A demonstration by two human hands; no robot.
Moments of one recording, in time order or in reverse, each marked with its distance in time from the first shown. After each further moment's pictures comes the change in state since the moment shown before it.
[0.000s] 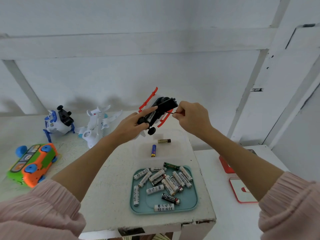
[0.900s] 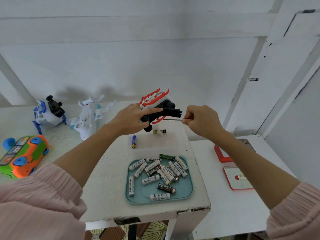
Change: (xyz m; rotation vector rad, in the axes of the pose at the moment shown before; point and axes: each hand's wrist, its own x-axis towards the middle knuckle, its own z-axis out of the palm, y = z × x) left_hand 0.012 0.001 0.010 0.530 -0.125 0.192; right_hand -0.036 0.029 -0.010 -0.087 -0.204 0.131
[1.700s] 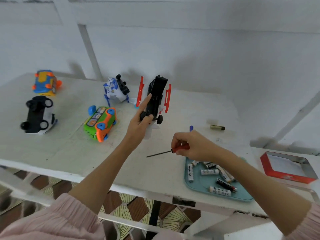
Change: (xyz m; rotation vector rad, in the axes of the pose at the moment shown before) left_hand -0.157 -0.047 -0.004 -1.075 0.588 -0.459; right_hand -0.030 -0.150 0.086 0.384 -0.627 -0.488
